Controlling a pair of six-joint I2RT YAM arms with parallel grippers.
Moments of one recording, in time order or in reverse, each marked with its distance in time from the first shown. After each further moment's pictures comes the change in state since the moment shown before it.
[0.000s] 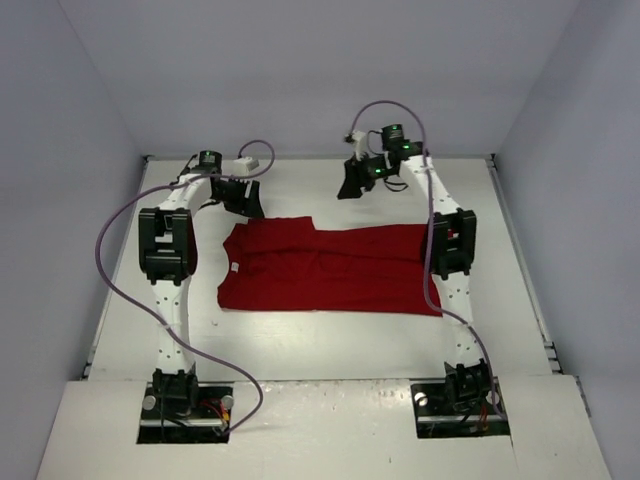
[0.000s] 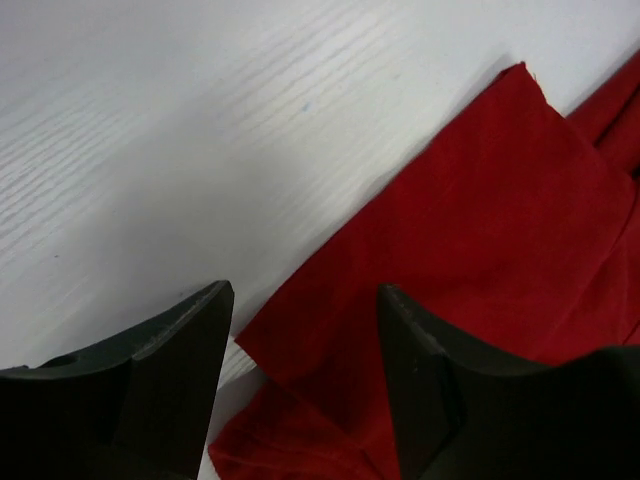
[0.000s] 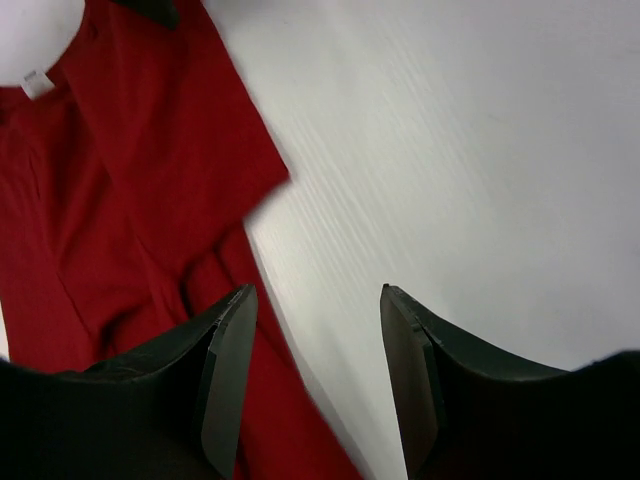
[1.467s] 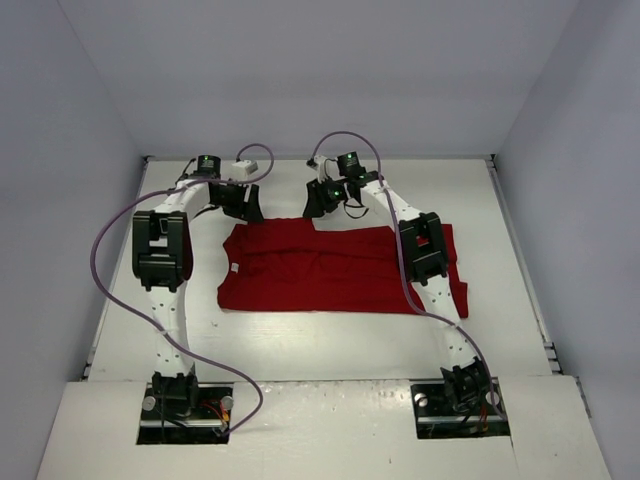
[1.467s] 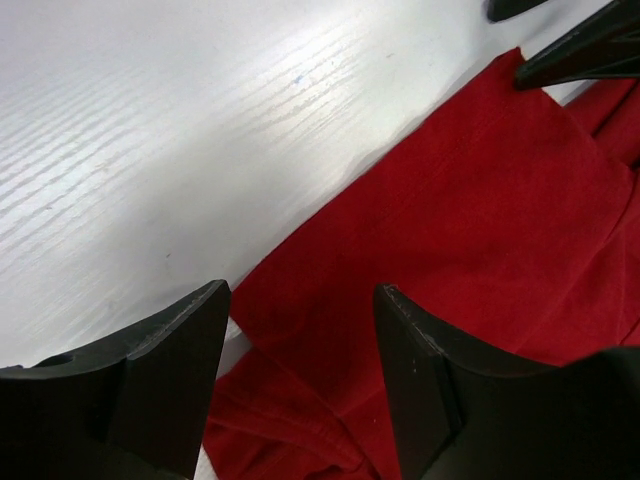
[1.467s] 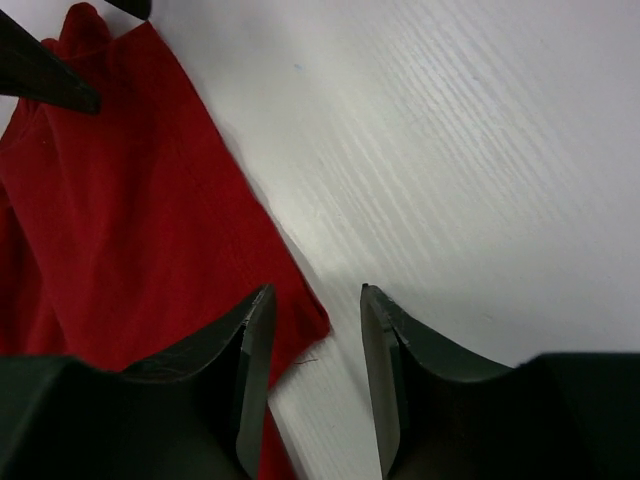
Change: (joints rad) left arm -0.004 -0.103 -0.161 0.108 -0.031 -0.041; right arm 0.226 0.129 -0.152 0.429 0.154 0.371
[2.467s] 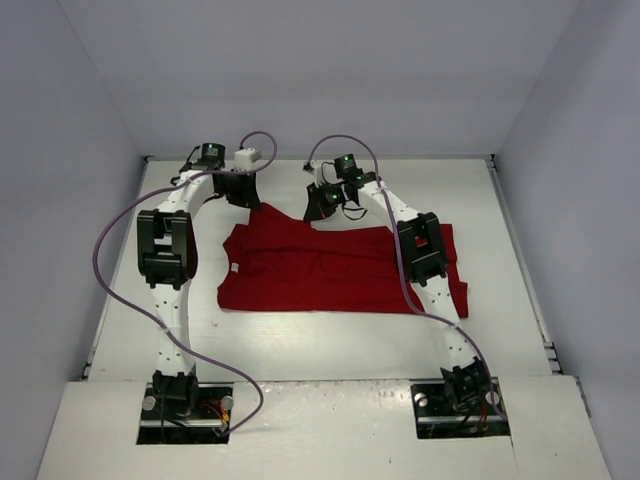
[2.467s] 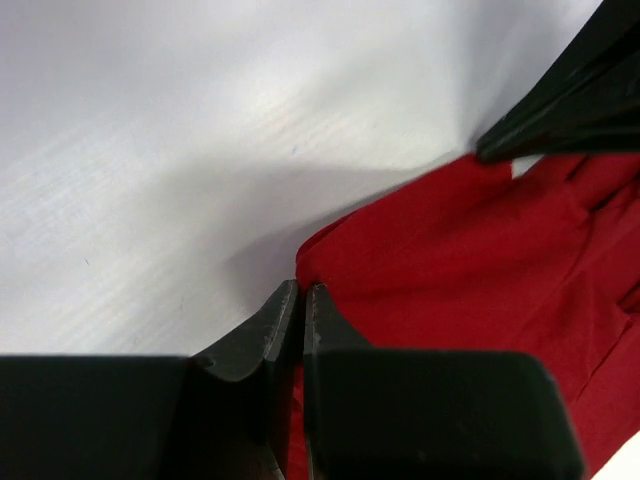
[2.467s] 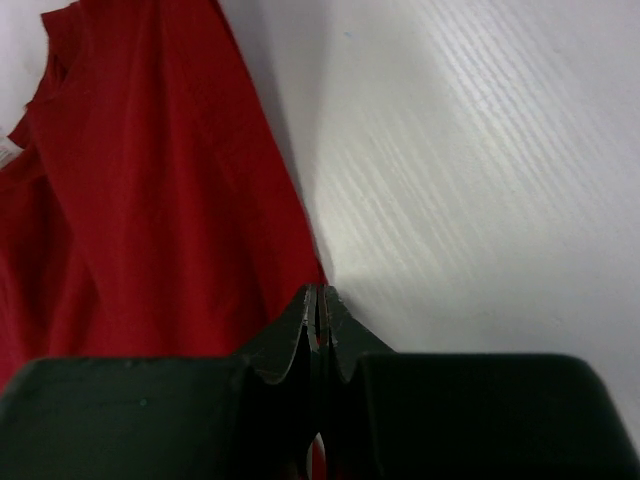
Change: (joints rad) left arm -0.026 0.044 0.156 -0.071 -0.033 -0.041; right arm 0.016 -0.014 -0.013 -0.047 -0.035 -0.026
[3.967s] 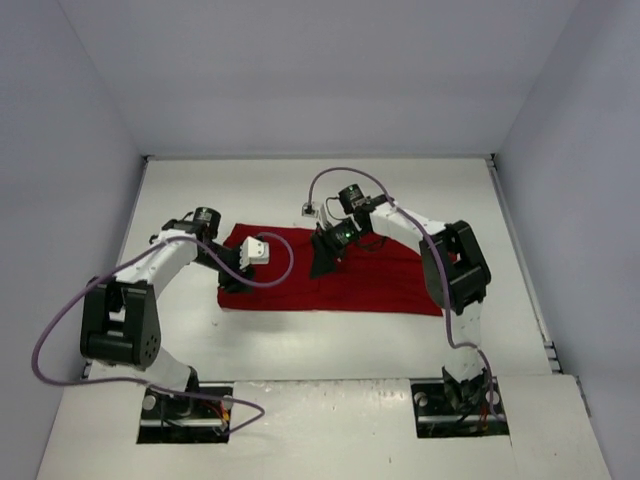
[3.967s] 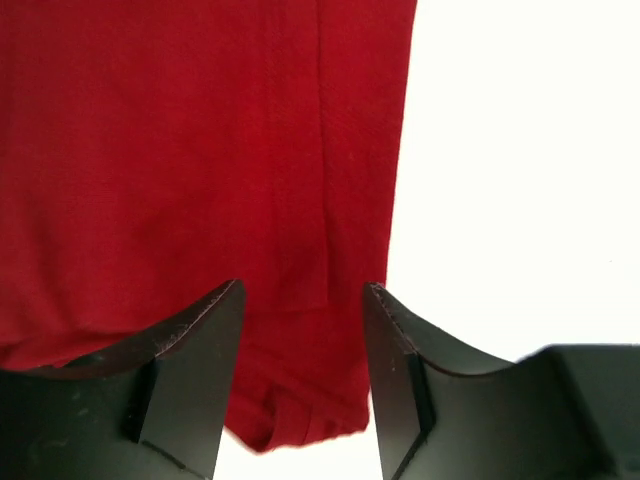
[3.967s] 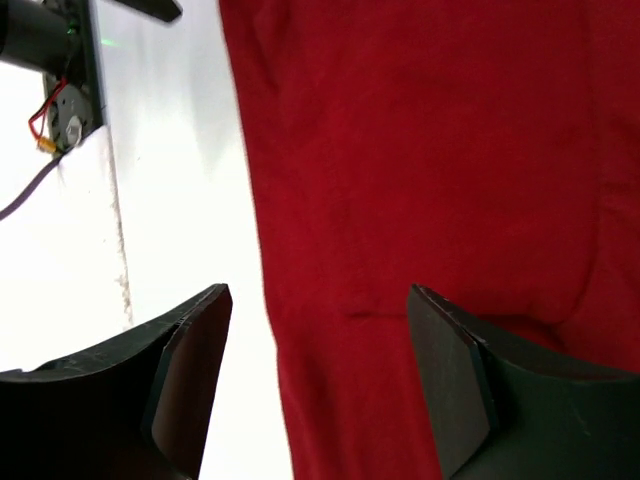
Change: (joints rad) left arm -0.083 -0.712 -0.885 -0.231 0.115 1.024; right arm 0.084 -0.541 -0.753 -0.081 -0.199 -0.226
